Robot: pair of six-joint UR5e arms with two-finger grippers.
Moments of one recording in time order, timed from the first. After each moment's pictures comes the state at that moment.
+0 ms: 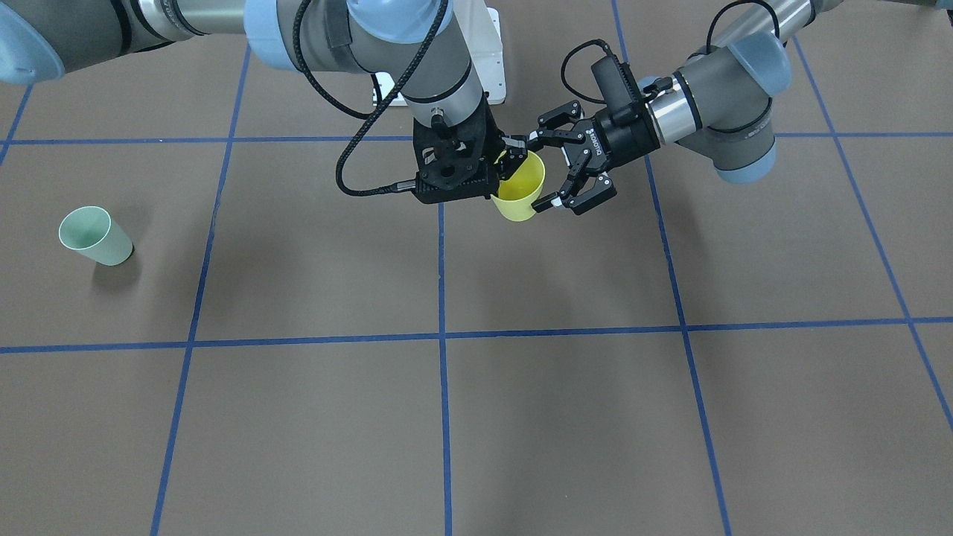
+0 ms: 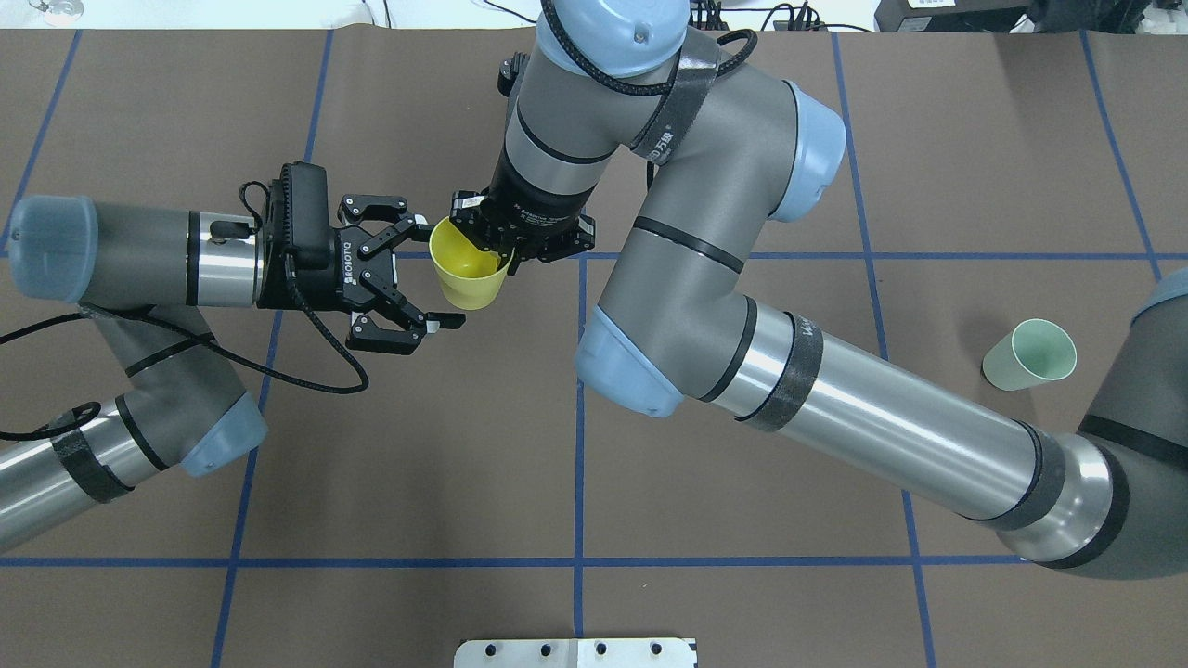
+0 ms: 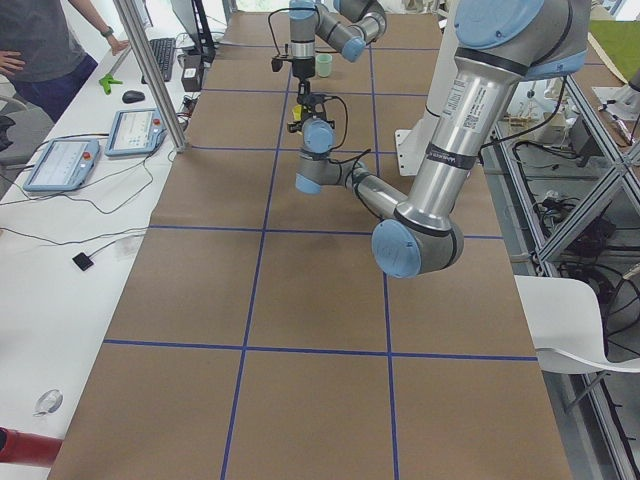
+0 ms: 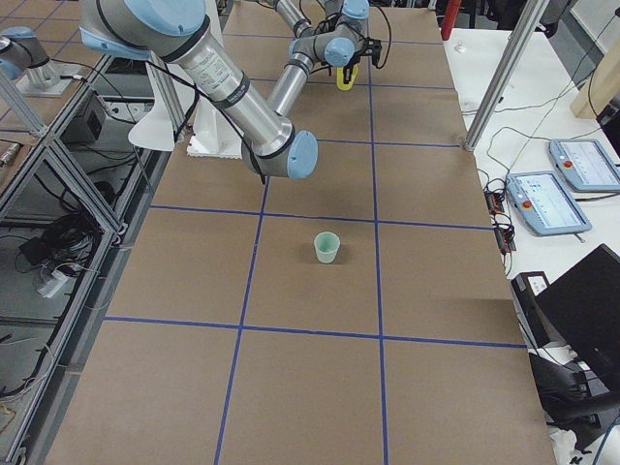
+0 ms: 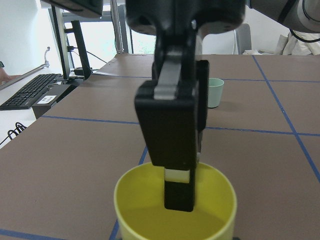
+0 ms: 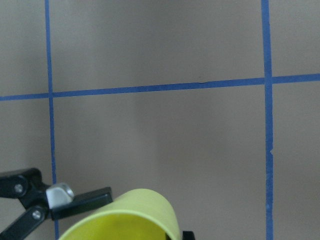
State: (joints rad) left arm -0.70 -1.98 -1.57 -3.04 -2.07 -0.25; right arm 0.64 -0.61 1.57 -1.54 2.13 1.28
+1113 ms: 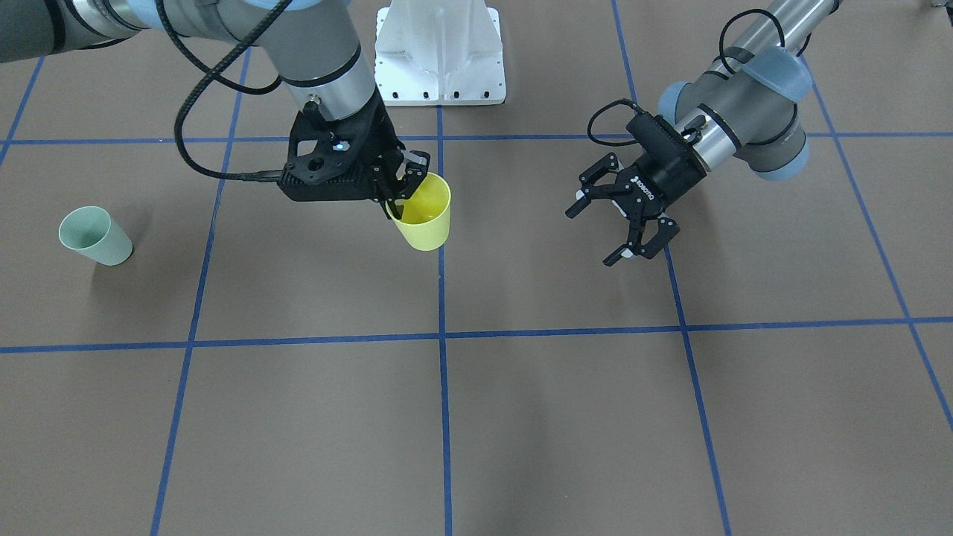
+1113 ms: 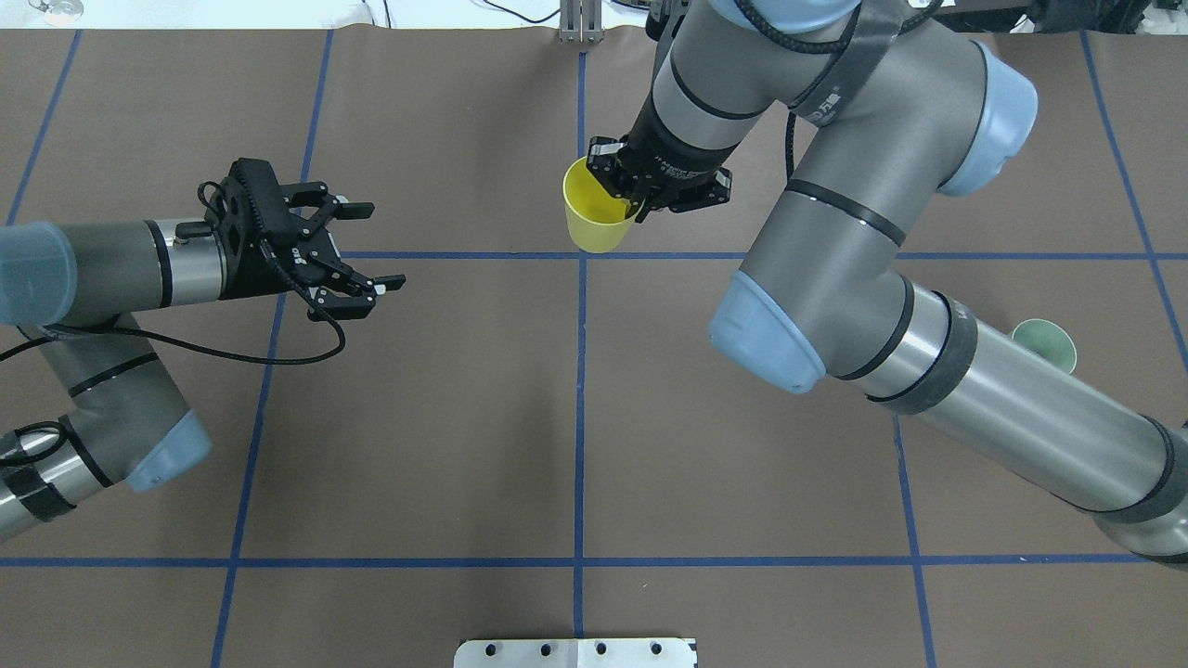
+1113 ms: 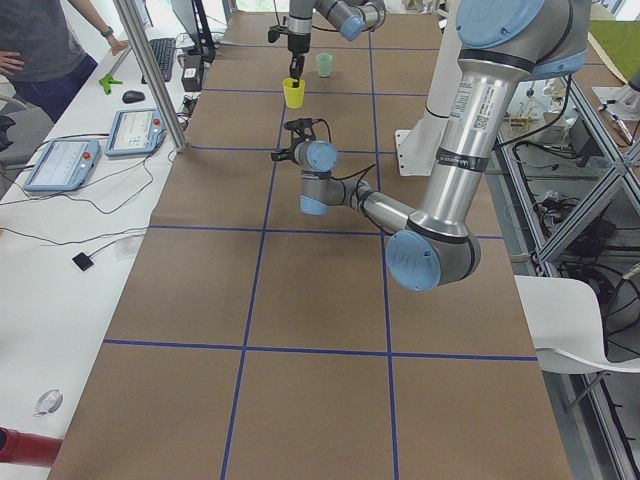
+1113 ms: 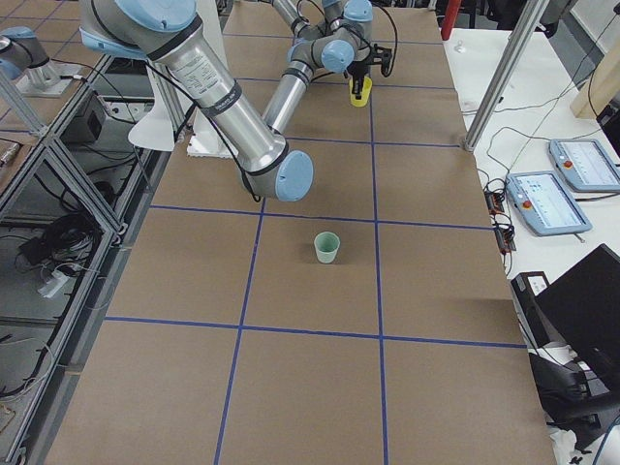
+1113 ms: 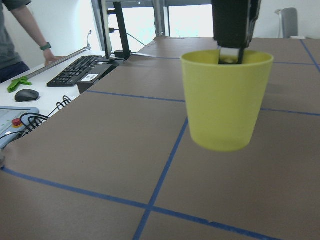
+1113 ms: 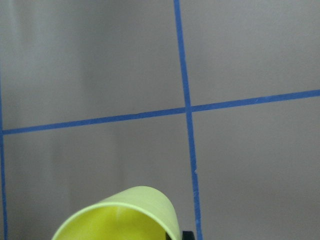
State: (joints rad) left arm -0.74 -1.85 -1.56 -2.90 -1.84 -0.25; right arm 0.76 -0.77 1.77 -1.70 2.05 1.26
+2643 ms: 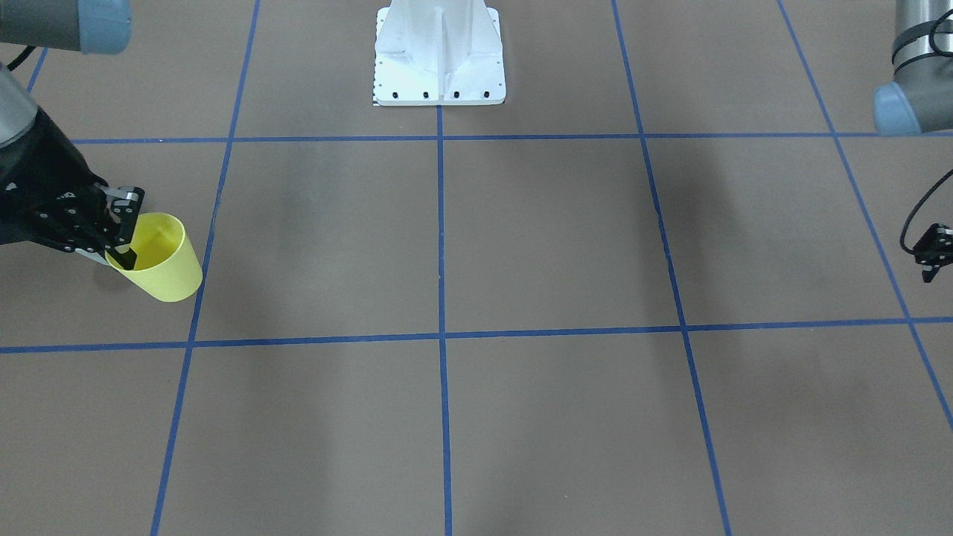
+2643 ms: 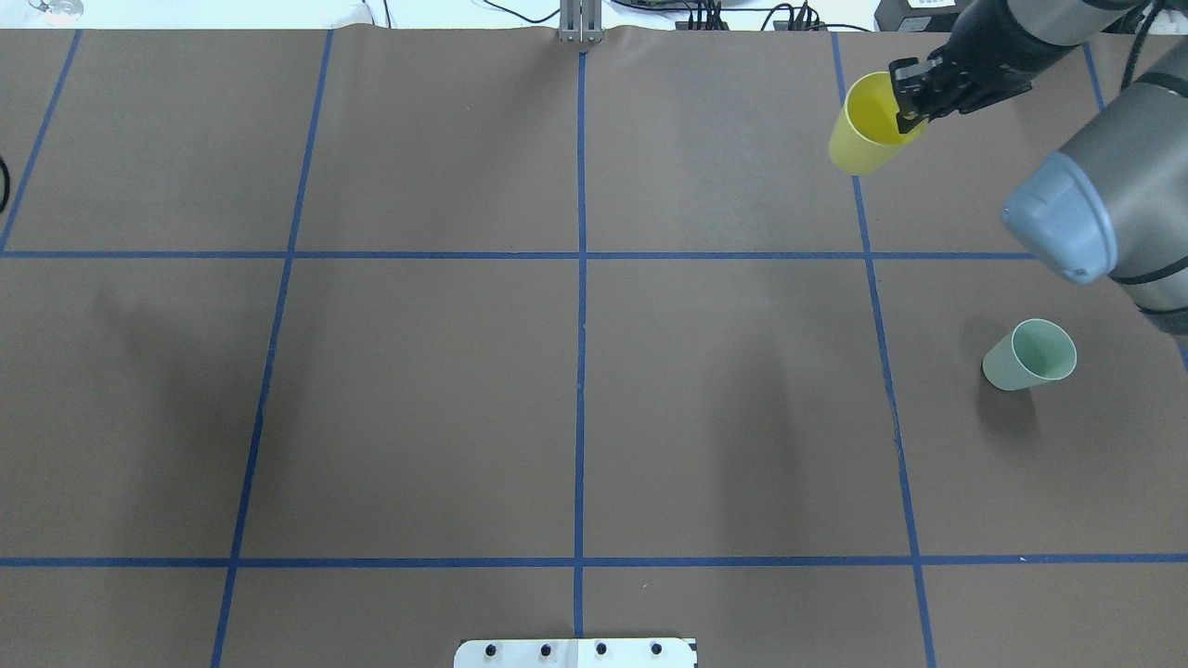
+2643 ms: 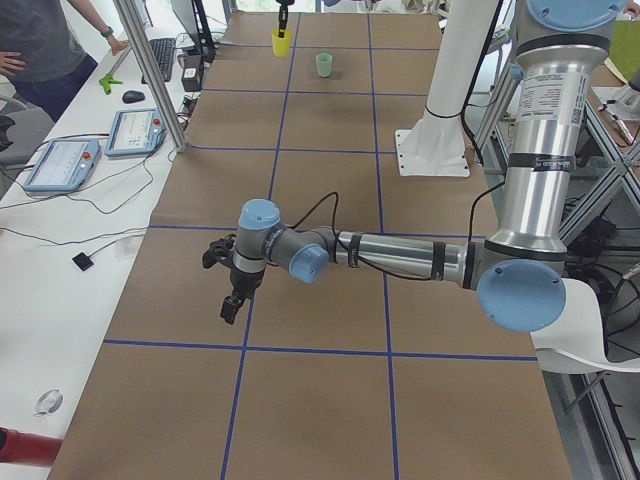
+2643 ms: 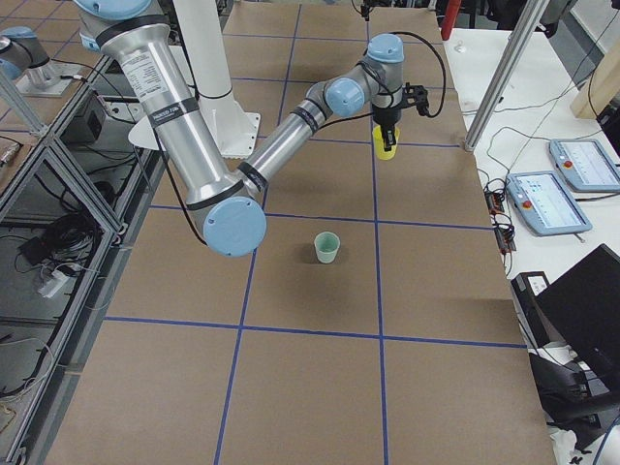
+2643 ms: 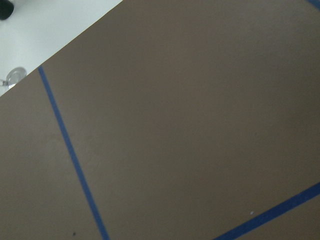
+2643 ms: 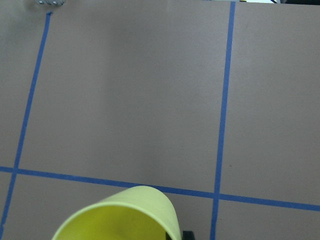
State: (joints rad) left arm -1.31 -1.64 -1.55 -1.93 -1.99 -0.14; right arm 1.12 -1.13 1.93 -1.70 2.19 0.64
